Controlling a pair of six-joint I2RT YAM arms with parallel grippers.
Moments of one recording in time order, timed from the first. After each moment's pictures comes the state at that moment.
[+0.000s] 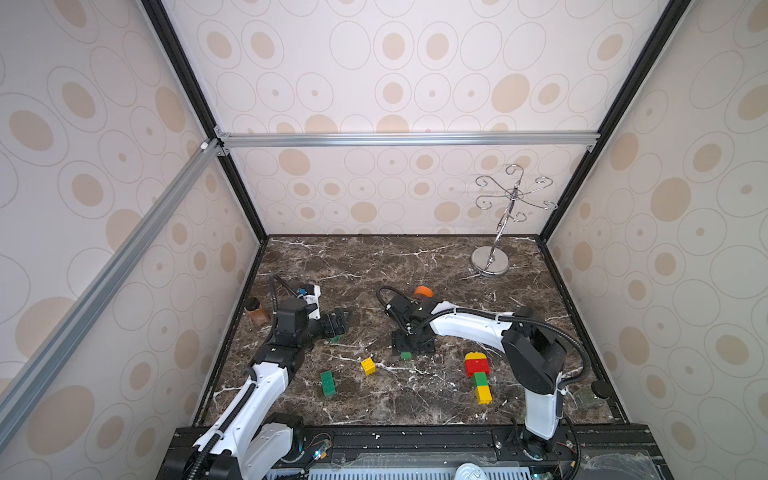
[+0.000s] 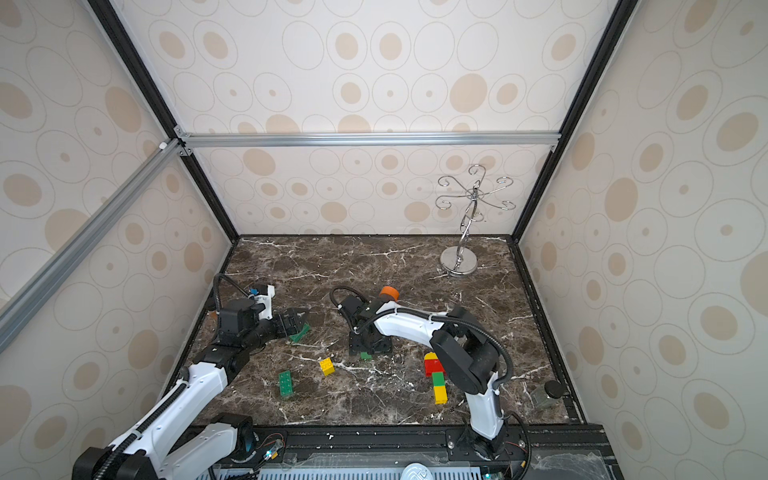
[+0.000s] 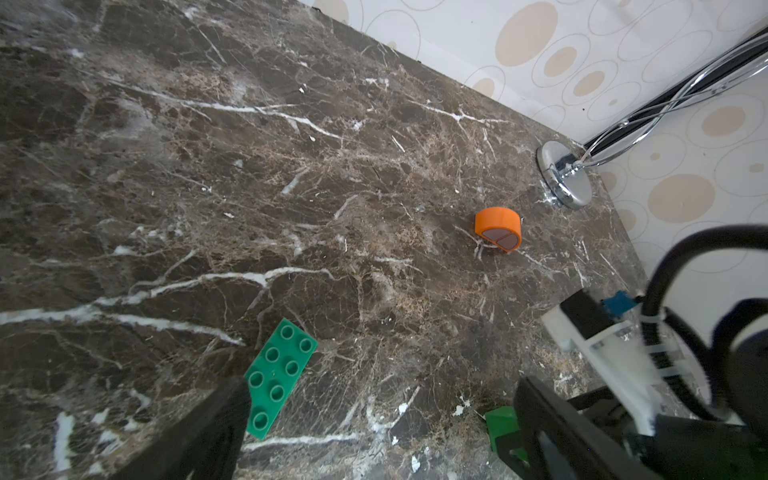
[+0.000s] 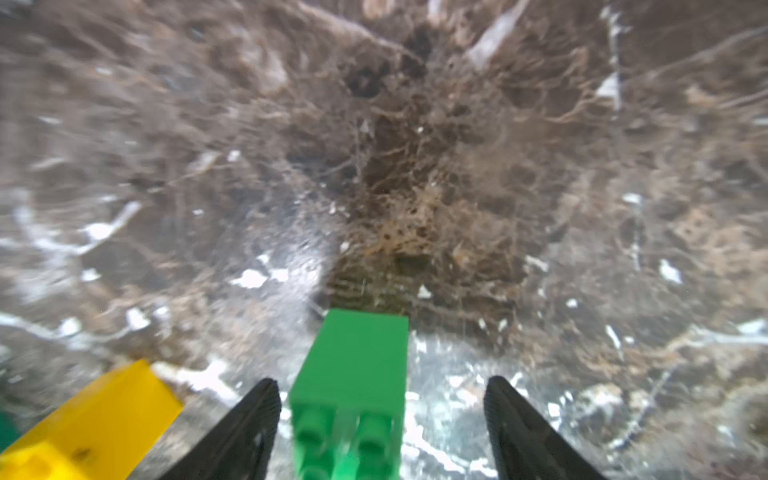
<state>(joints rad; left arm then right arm) -0.16 0.95 0.51 -0.15 0.27 -0.41 0.89 1.91 1.36 -0.83 -0.02 0.83</state>
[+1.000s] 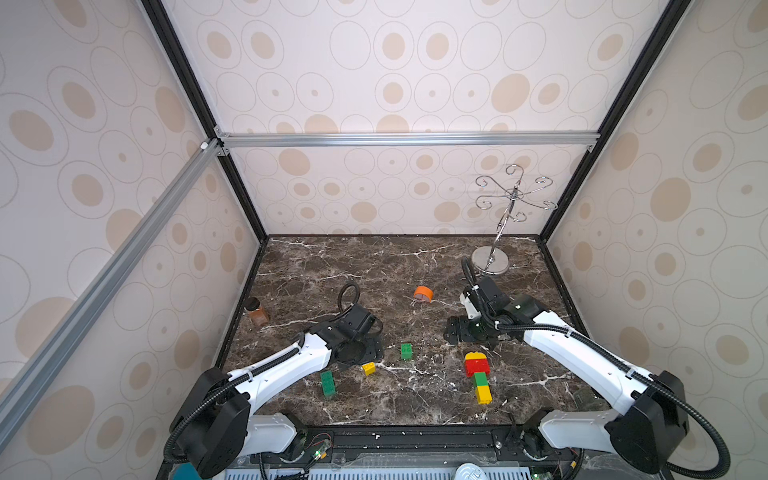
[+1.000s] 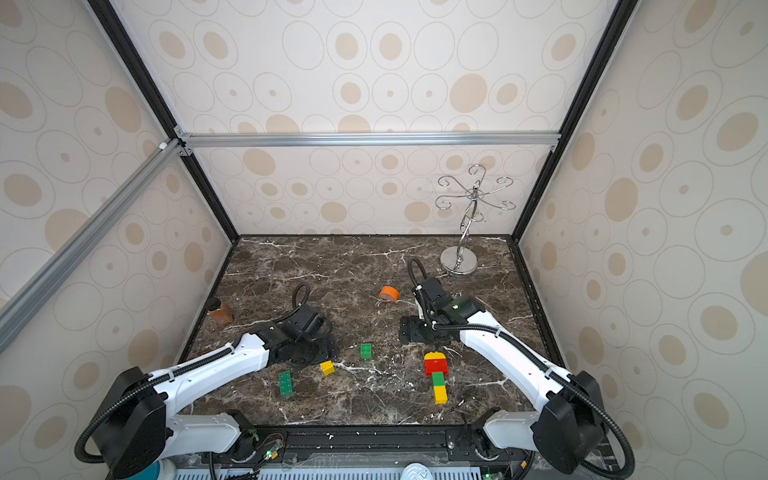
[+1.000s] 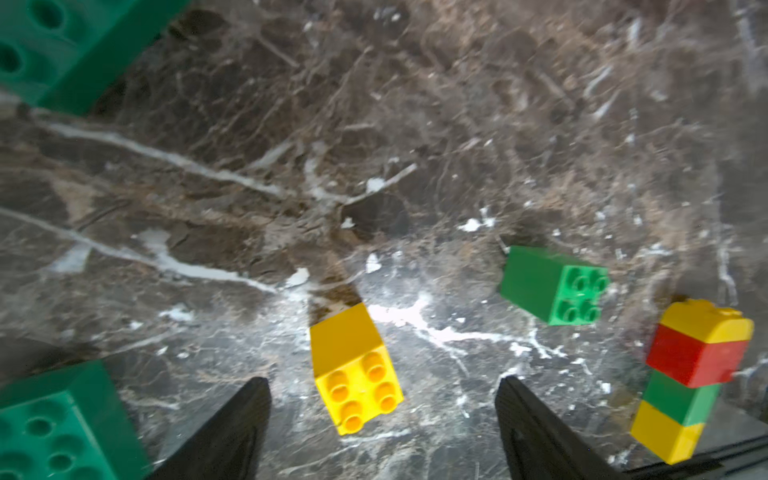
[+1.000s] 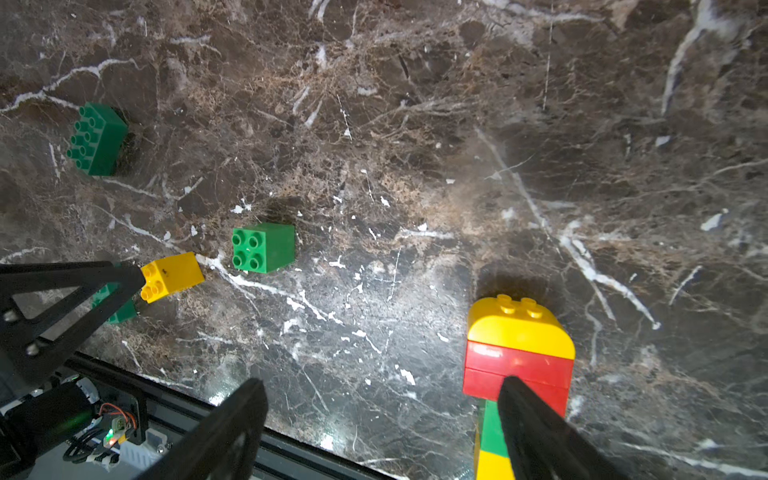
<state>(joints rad) -0.69 1.30 0.77 -0.69 0.02 -0.94 0.57 1.27 1.04 -0.93 -0.12 0.55</state>
